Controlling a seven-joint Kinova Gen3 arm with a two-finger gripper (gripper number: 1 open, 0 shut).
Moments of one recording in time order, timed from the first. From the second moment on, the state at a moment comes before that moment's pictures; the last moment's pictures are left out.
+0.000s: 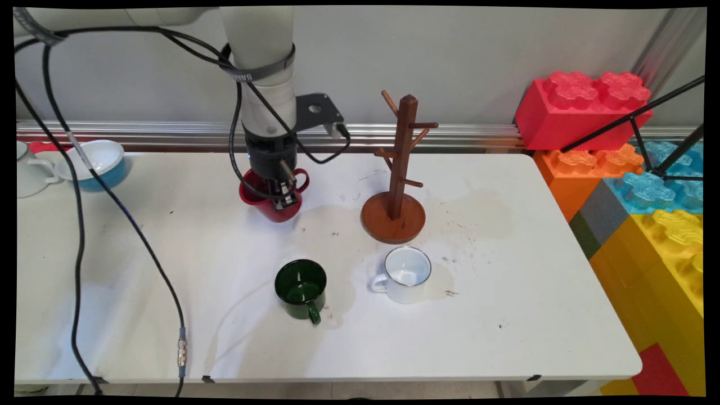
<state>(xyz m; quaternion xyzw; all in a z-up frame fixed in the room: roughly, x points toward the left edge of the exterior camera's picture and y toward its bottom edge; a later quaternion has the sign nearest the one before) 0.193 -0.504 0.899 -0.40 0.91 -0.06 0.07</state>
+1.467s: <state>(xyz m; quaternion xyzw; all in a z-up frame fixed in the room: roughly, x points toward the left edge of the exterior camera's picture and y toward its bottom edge) 0.175 -0.528 0.826 -0.37 0.93 -0.04 0.10</state>
